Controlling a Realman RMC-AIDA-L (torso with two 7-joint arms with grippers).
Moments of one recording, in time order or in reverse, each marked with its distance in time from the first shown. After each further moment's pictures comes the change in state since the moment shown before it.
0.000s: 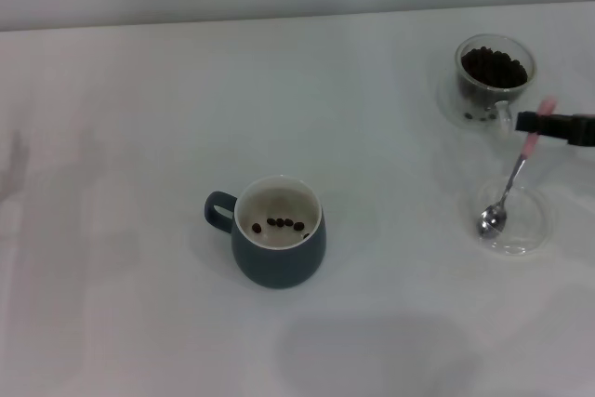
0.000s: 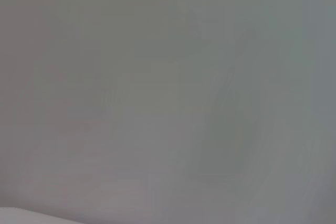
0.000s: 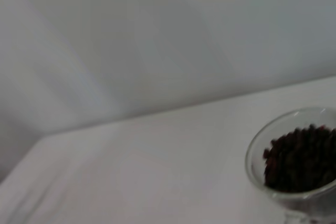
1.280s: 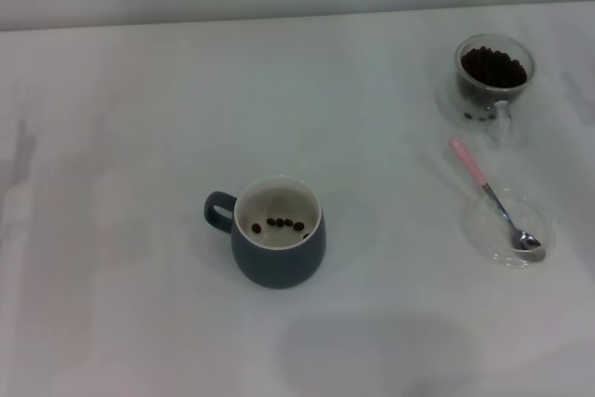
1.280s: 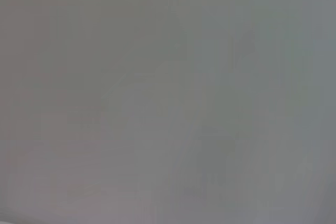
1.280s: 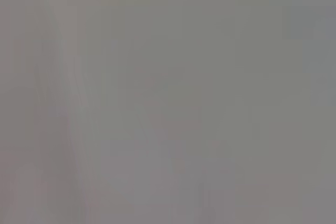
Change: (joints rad) left arm -0.026 0.003 -0.002 -0.002 -0.012 -0.001 -0.005; right arm -0.002 0.185 0.652 0.043 0.132 -0.085 -0.800
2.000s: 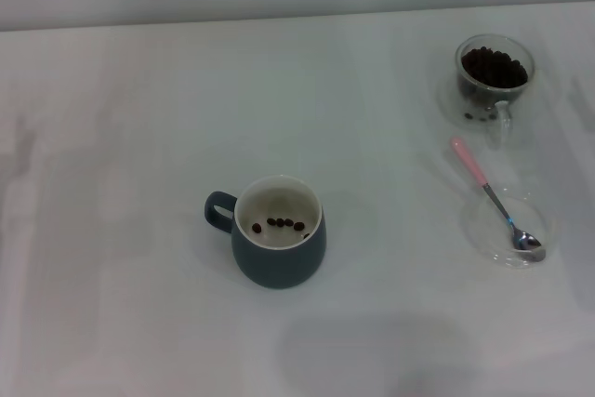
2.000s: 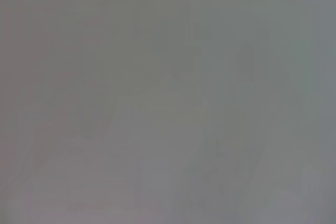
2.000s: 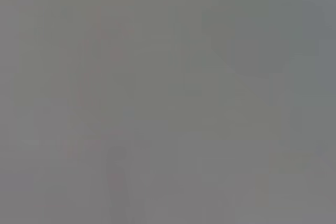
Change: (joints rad) left arm -0.014 -0.004 0.000 0.000 -0.036 -0.010 0.004; right arm 0.040 0.004 -0.009 0.371 0.417 -0.117 -0.650
